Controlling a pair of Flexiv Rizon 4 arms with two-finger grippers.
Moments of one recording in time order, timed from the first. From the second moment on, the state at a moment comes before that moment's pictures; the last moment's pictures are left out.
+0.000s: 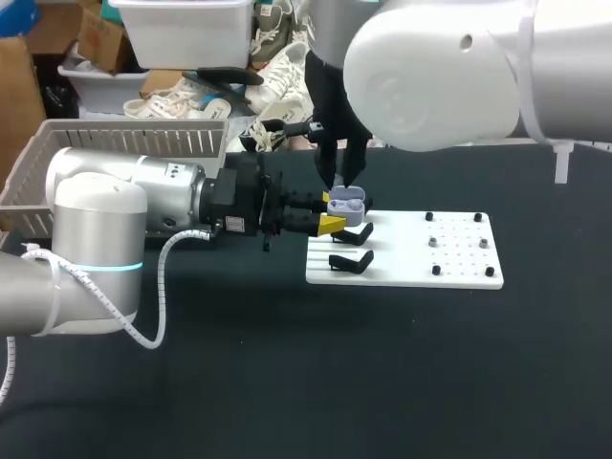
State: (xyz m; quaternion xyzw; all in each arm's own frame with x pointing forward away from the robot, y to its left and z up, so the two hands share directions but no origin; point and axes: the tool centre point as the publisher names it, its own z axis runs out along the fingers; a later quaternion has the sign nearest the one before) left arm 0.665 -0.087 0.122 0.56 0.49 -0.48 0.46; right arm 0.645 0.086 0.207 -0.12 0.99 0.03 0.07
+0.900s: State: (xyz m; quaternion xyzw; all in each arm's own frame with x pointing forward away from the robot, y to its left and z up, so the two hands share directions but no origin) left arm 0.665 -0.087 0.122 0.56 0.49 -0.48 0.46; right arm 0.655 0.083 0.193 -0.13 0.99 0.05 0.10
